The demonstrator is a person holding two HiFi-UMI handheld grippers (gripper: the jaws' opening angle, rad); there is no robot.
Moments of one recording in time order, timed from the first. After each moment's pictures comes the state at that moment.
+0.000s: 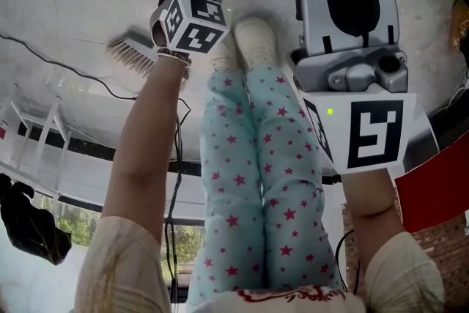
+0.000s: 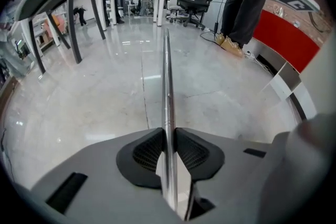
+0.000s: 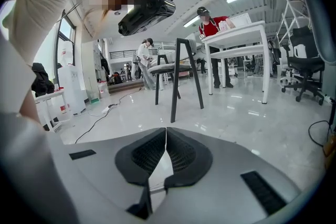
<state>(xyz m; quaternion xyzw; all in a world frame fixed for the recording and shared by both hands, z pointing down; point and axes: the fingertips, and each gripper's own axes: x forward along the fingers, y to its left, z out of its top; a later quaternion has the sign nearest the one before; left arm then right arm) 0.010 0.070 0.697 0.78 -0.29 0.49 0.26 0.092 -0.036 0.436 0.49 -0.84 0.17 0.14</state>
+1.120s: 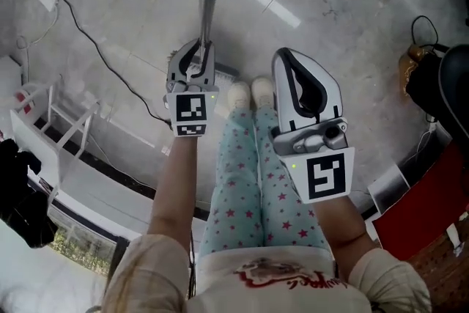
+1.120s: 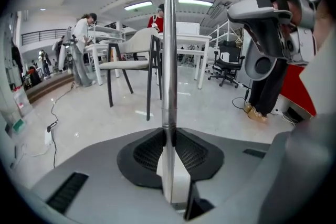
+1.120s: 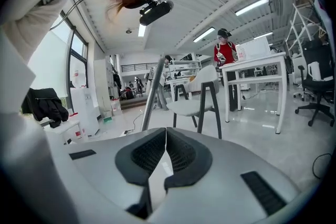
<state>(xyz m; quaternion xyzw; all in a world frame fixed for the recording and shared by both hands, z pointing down) -0.119 0.000 0.340 0.77 -0.53 0.27 0.20 -0.005 -0.032 0.145 0.46 -0.88 0.14 0.07</state>
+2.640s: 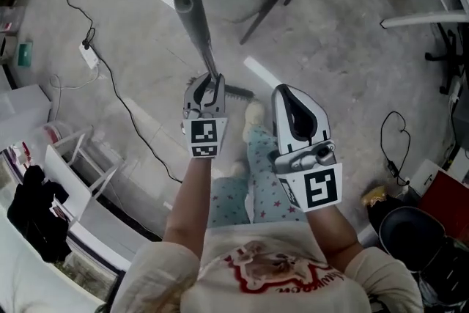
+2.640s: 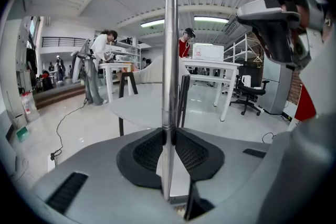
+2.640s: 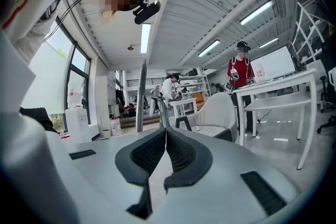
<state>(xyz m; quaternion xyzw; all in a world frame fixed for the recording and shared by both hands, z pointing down) -0.176 -0.264 0.162 0.75 -0.61 0.19 0.17 -0.060 -0.268 -0.041 0.42 -0.91 0.08 0.01</state>
